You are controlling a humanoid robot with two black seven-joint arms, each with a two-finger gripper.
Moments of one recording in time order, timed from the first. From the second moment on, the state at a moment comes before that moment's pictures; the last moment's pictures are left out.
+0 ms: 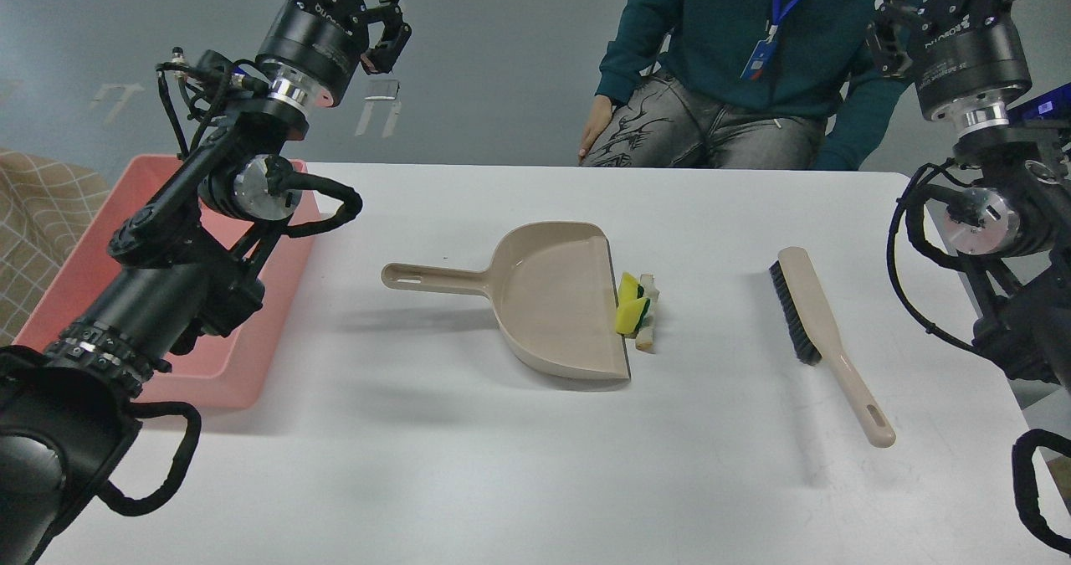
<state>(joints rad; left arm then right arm) -0.80 0.23 -1.05 -0.86 0.43 -0.23 -0.35 0.80 -0.29 1.11 0.79 -0.59 0.22 0.49</state>
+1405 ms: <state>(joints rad) -0.79 0.23 -1.01 -0.84 0.41 -0.22 -0.25 0.74 -0.29 1.12 0.79 -0.58 0.18 0.49</state>
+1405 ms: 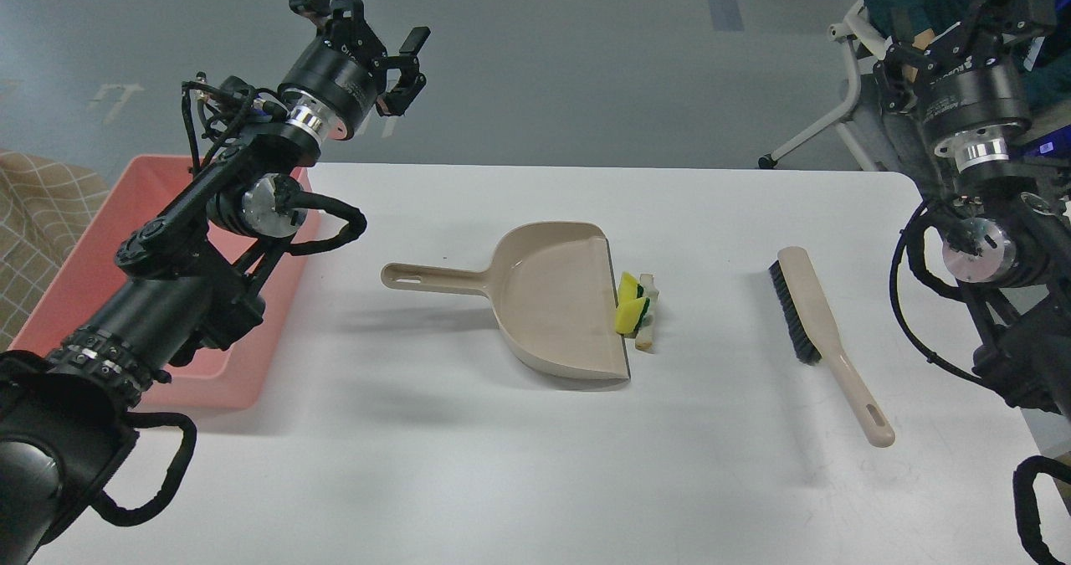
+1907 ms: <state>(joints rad) -0.79 0.24 -0.98 -0.84 0.43 -0.23 -0.24 0.76 -0.27 1.11 0.76 -0.58 0.18 0.42</state>
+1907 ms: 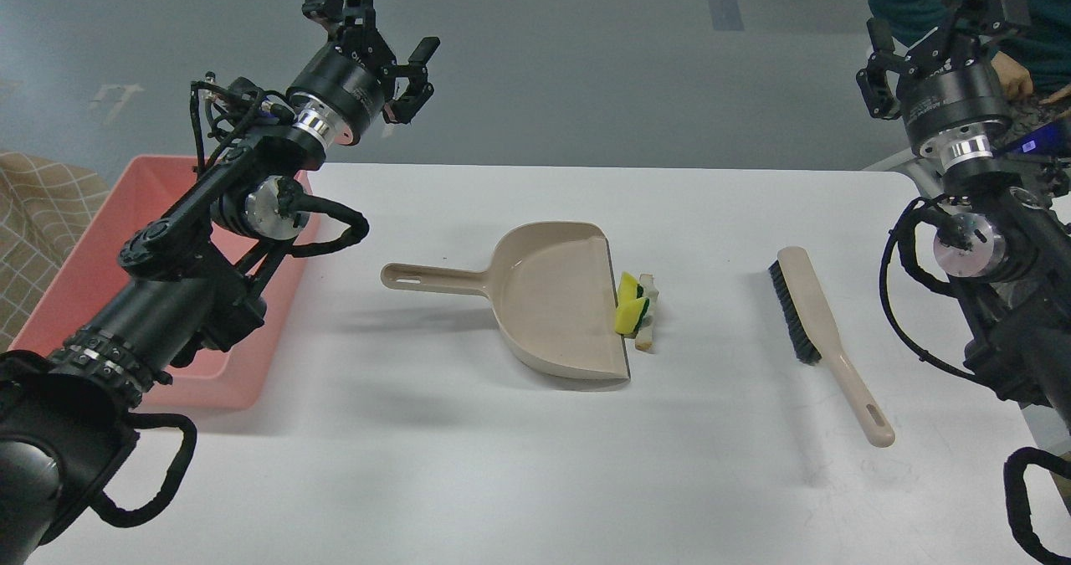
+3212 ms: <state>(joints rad) -0.18 0.54 -0.80 -1.62 1.27 0.08 -0.13 0.75 -0.29 1.08 0.76 -0.58 0.18 0.32</state>
